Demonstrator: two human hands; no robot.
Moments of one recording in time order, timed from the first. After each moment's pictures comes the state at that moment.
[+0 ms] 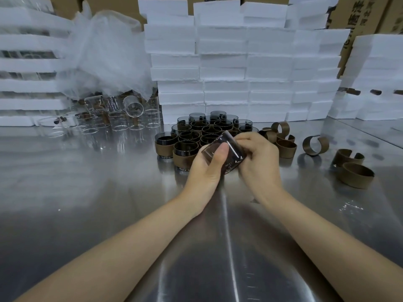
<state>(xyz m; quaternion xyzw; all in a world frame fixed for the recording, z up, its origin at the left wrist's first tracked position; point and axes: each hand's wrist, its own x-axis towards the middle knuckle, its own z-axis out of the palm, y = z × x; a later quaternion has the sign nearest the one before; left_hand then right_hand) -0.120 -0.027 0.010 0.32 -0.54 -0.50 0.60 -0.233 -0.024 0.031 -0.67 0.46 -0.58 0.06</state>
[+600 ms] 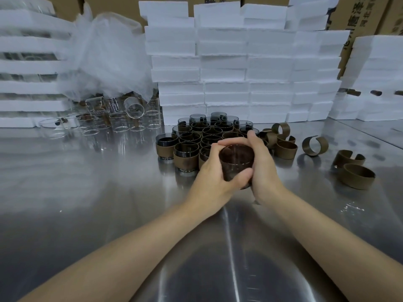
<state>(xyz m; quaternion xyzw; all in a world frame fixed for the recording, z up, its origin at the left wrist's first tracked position) -0.115 -0.014 0.009 0.37 -0.73 -0.28 0.51 -0.225 -0.016 0.040 -0.53 0.40 -0.62 0.43</state>
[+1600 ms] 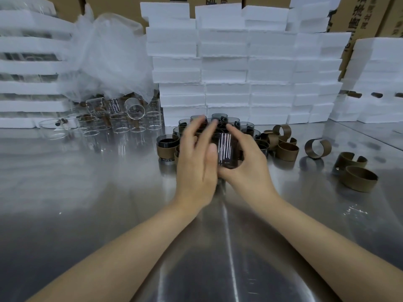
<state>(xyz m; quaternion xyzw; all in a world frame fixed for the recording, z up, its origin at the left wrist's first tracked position) -0.098 -0.026 0.017 0.35 -0.71 -0.03 0.61 -0.218 -0.023 0.024 -0.70 0.42 -0.56 0.17</state>
